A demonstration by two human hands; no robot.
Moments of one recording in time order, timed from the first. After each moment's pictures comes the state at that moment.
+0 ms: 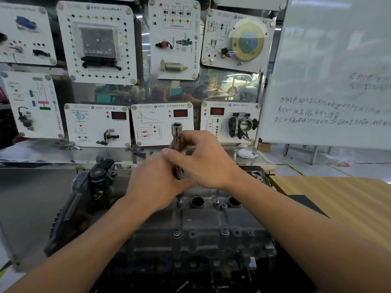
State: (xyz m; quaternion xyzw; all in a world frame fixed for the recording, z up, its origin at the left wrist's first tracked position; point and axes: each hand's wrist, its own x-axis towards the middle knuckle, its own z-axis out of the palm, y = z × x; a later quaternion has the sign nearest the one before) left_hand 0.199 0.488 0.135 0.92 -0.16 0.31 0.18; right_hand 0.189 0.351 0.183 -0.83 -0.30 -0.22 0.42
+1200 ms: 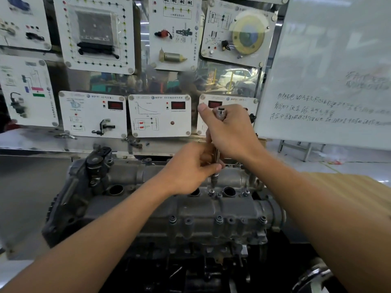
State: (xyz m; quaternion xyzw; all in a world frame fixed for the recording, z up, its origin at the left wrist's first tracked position) left_hand 0.197 0.438 0.144 0.81 -0.34 0.10 0.46; right_hand 0.193 0.315 0.205 -0.82 -0.21 -0.34 0.42
